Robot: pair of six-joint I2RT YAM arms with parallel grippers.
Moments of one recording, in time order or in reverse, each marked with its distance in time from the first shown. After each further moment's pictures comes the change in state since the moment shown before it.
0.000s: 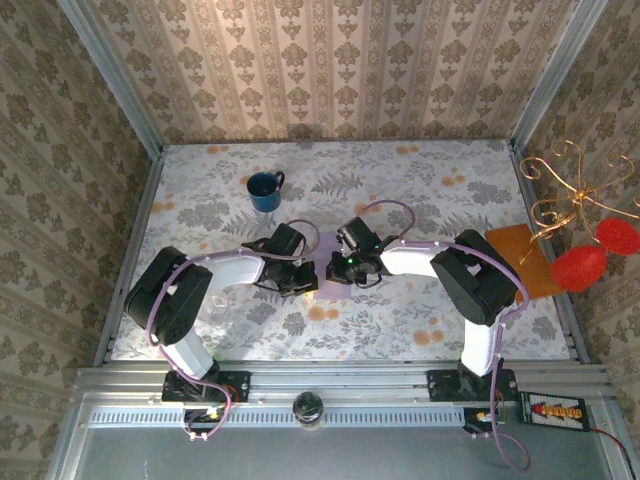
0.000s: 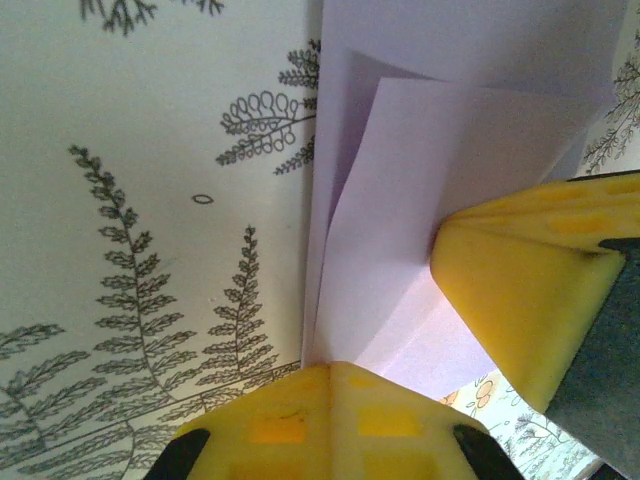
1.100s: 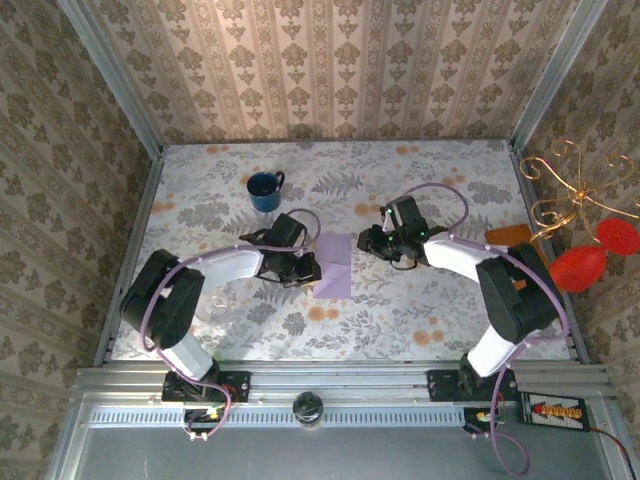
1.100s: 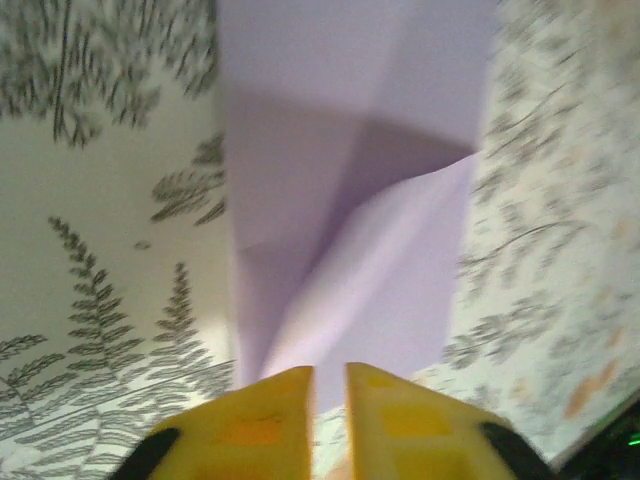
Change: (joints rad) left arm 0.012 -0.060 0.079 -0.050 -0.013 0.013; right arm -0.245 -0.249 -0.137 0.061 -0.007 -0.053
